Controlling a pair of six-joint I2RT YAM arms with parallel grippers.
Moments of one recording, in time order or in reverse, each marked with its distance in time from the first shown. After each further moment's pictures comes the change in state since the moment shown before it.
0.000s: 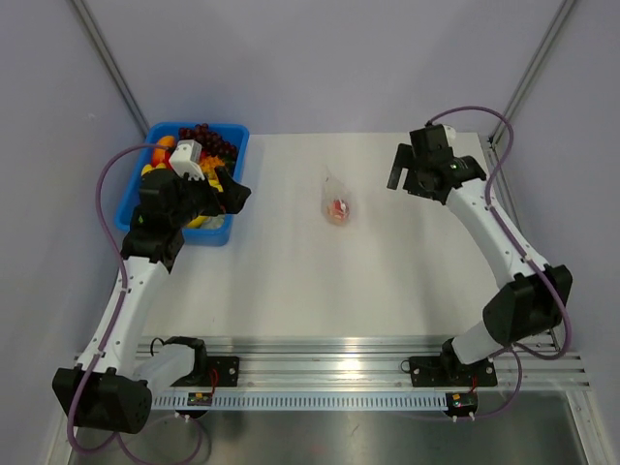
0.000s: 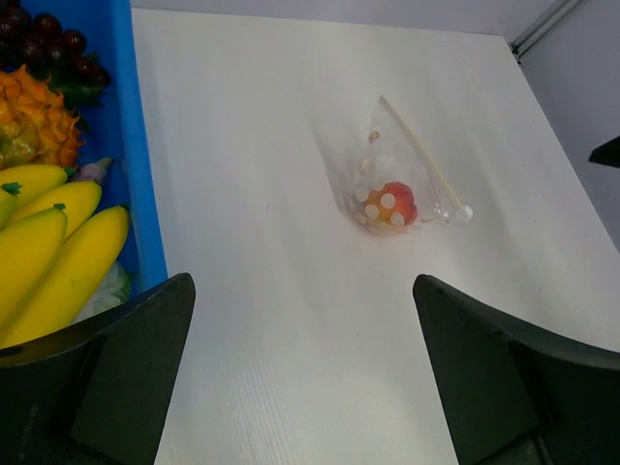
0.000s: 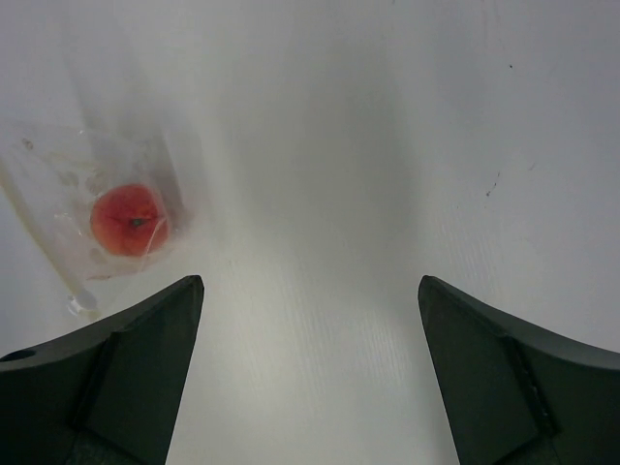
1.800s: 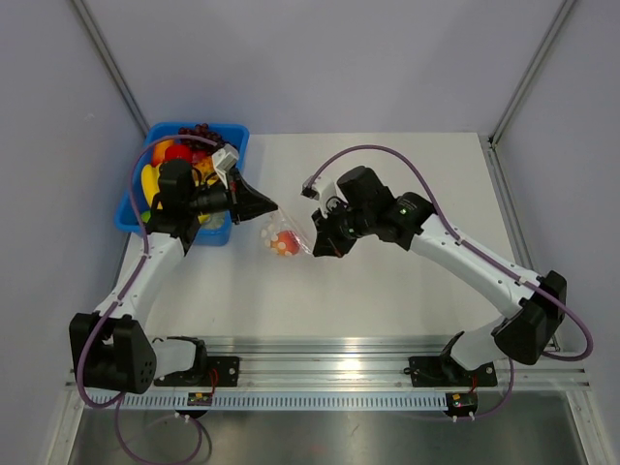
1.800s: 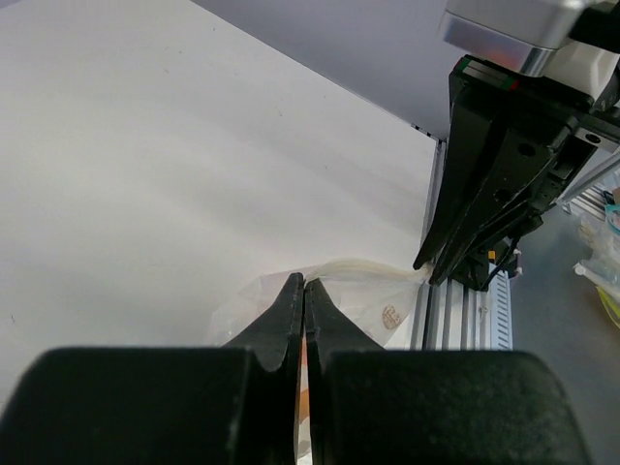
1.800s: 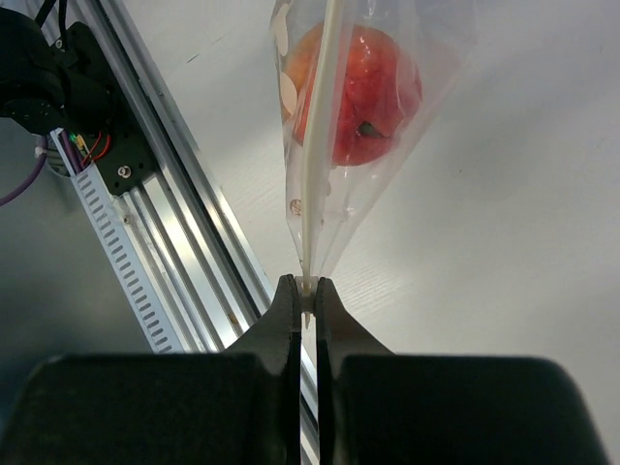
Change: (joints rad) left arm -0.005 0.209 -0.046 0.369 0.836 0.089; right arm 0.477 -0.111 -0.113 0.077 -0.678 -0.437
